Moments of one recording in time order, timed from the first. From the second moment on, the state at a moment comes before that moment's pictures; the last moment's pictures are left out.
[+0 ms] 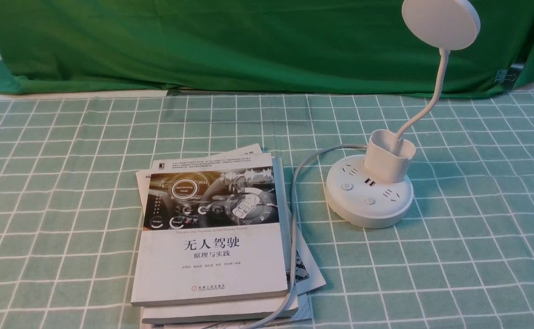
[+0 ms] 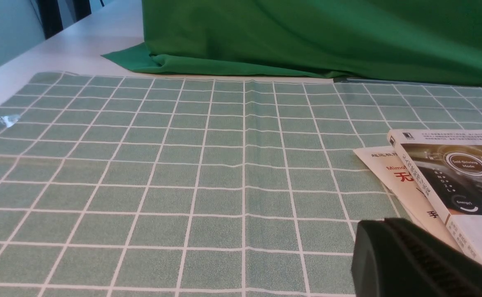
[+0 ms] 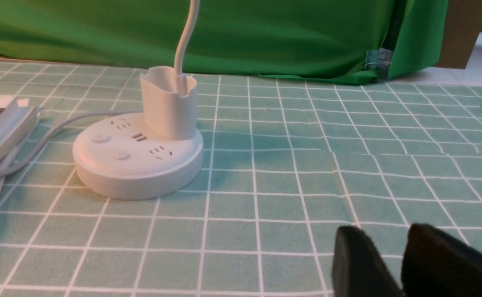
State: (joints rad) right arm 0.09 0.00 0.01 -0.01 0.21 -0.02; left arm 0.04 0.00 0.01 -0.03 0.22 0.00
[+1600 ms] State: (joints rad) right arm 0.09 0.00 0.01 -0.08 0.19 0.29; left arm 0.04 0.00 0.01 -0.03 0.22 0.00
